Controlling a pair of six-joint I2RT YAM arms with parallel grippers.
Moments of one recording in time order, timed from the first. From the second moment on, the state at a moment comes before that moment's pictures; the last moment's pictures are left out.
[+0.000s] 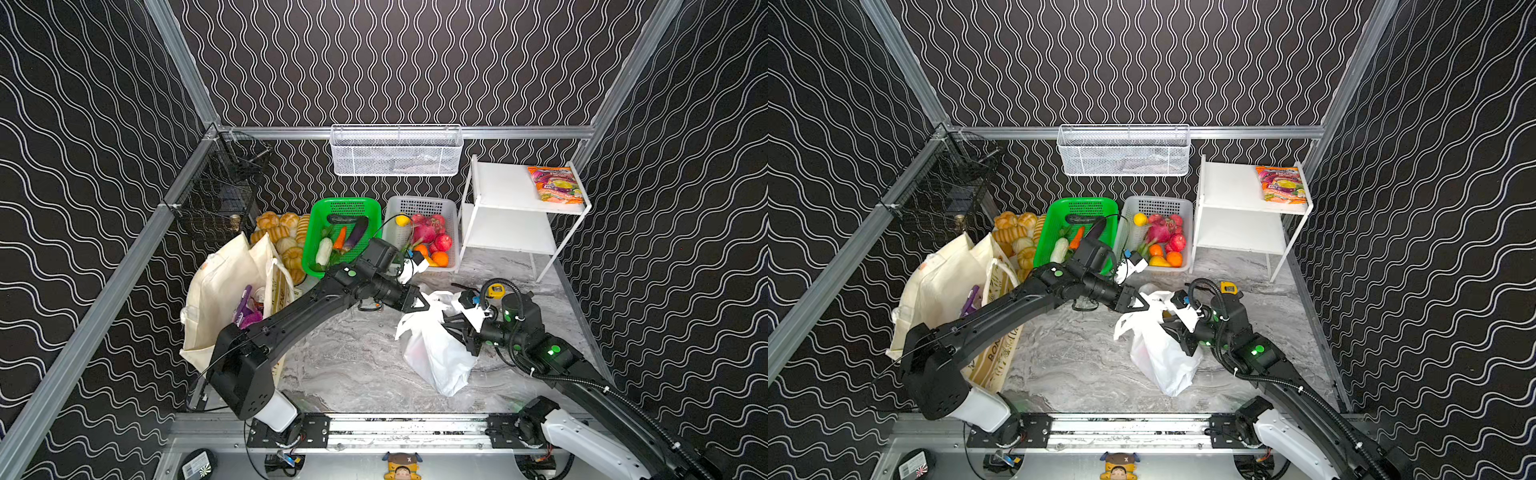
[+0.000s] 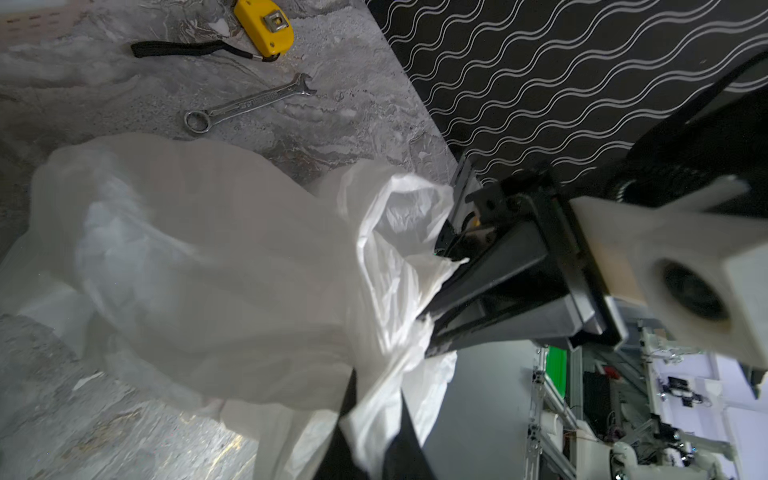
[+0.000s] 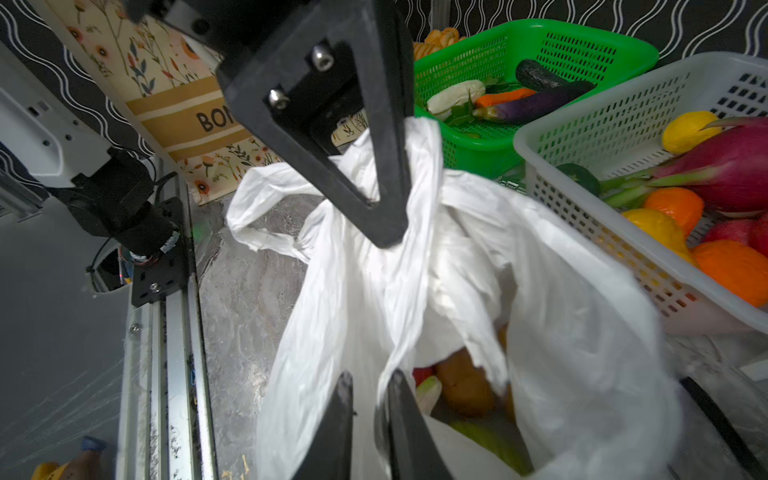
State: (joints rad) left arm -0.69 1.54 1.30 -0.56 0.73 -0.33; right arm 0.56 0.82 0.59 -0.24 -0.57 -0.12
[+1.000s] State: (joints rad) left arm -0.69 1.50 1.25 -0.39 0.86 -0.31; right arm 0.57 0.83 0.78 -0.37 -0.30 -0.43
